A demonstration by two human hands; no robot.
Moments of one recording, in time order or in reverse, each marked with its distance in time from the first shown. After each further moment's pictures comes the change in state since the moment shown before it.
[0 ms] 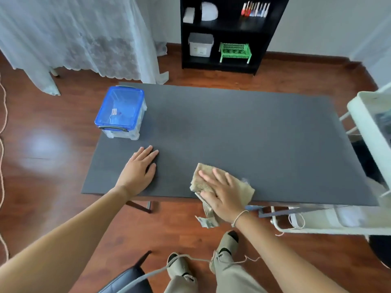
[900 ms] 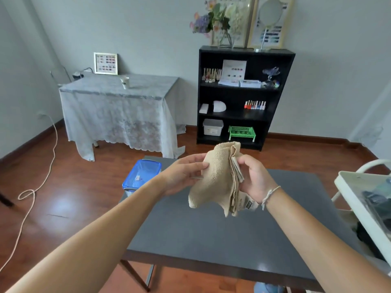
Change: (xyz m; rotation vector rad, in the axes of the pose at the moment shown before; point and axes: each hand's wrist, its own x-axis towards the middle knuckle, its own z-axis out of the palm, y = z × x) left_hand 0.033 0.191 -0.155 -1.284 -0.382 0.127; right_hand 0.029 -0.080 -0.235 1.378 -0.115 -0.117
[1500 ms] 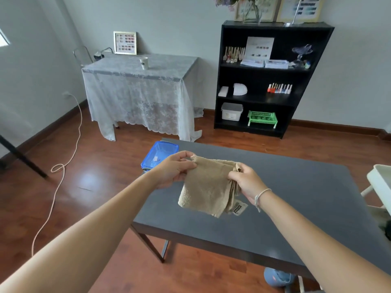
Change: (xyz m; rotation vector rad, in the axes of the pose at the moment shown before) left_hand -0.035 -0.032 -0.053 0.124 0.316 -0.129; right_hand 0.025 0.073 0.004 -0.629 0.336 0.135
